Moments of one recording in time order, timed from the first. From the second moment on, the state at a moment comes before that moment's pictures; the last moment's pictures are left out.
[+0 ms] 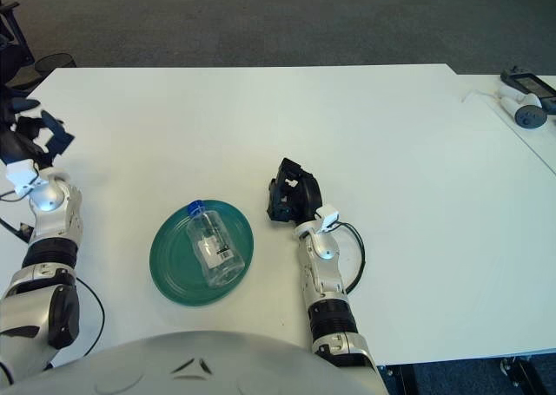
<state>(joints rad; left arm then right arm) -0.36 0.28 0.34 0.80 -0.09 -0.75 0.41 -0.02 0.12 0.02 0.40 0.18 -0.35 0.19</state>
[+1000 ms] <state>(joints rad) -0.18 0.17 0.20 0.74 -0.10 -0.63 0.04 -0.02 0.12 0.01 0.40 0.18 -0.34 0.19</state>
